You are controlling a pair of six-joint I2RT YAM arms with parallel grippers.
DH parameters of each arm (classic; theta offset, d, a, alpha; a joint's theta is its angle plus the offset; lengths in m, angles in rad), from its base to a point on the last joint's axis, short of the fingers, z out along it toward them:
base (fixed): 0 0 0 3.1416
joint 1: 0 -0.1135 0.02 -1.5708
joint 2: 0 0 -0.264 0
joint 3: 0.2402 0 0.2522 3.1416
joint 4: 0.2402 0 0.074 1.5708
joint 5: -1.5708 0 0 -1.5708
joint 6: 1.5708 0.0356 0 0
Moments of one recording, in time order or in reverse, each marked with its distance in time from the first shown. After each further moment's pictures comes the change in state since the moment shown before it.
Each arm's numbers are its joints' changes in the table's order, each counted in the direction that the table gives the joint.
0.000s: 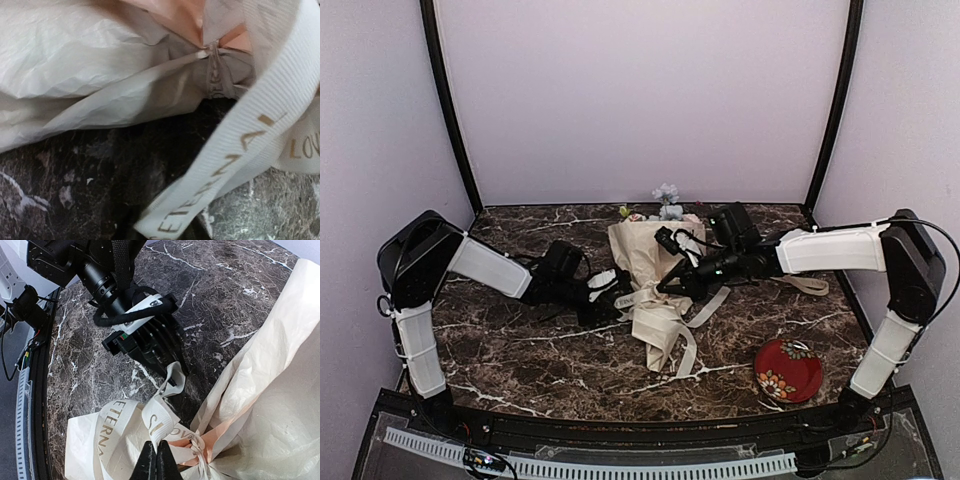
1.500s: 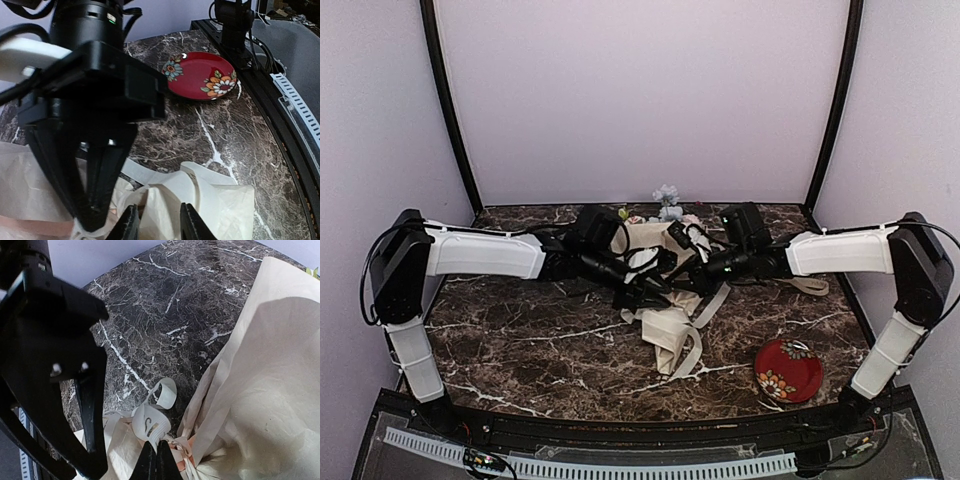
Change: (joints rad) left arm 0.189 0.093 0.315 0.219 -0.195 0.103; right arm 0.050 0.044 -0.061 -0.058 0.002 0.074
